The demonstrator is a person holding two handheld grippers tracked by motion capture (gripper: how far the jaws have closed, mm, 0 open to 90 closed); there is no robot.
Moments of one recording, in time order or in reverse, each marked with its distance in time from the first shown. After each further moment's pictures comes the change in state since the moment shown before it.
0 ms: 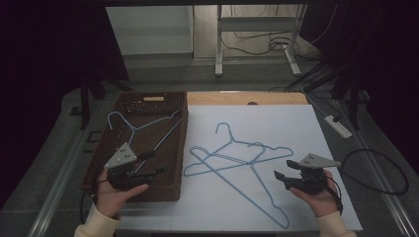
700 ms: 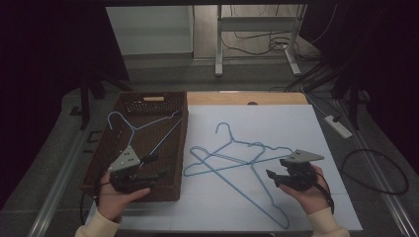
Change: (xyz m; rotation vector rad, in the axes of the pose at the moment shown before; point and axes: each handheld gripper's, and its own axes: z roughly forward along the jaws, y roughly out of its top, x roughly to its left) left arm -0.006 -0.003 0.004 0.026 -0.023 0.028; right arm 0.023 0.024 0.015 0.118 -0.054 -0.029
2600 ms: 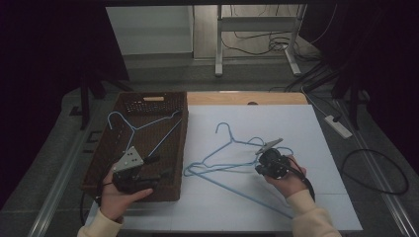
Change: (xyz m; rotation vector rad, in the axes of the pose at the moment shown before) left arm -0.004 0.002 0.005 0.019 0.004 0.007; right arm 0.014 0.034 0.058 0.332 0.082 -0.128
